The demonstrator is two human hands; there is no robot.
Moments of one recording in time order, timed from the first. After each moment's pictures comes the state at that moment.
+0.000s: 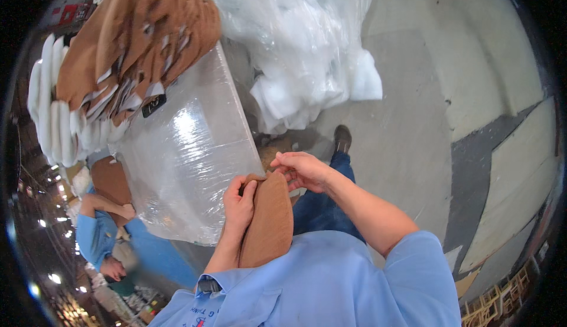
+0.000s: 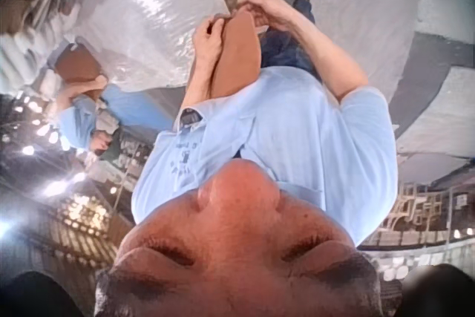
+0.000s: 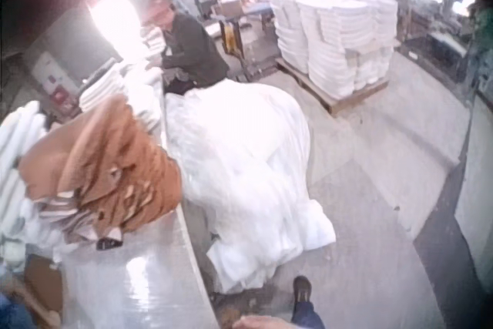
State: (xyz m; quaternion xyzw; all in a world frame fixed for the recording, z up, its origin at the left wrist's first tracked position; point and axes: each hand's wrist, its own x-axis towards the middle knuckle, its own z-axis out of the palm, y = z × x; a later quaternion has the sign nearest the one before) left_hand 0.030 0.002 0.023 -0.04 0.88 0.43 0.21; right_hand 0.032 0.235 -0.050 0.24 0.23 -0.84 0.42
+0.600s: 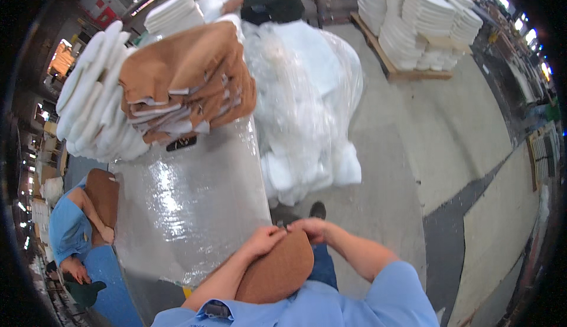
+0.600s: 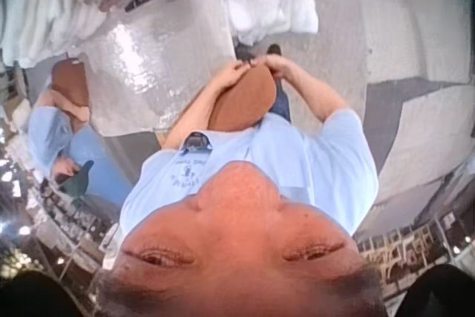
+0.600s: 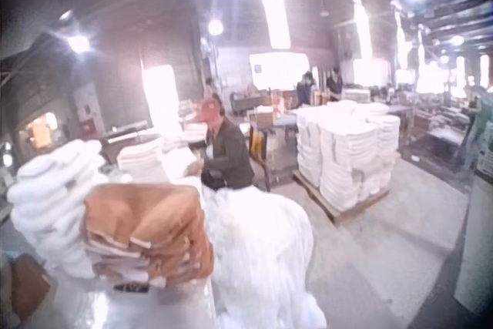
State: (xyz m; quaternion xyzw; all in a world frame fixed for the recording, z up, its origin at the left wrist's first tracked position) left_hand 0.033 0.001 -0.005 0.08 0.80 0.39 0.45; right_hand 0.070 0.226 -0.065 0.24 0.28 -0.78 0.51
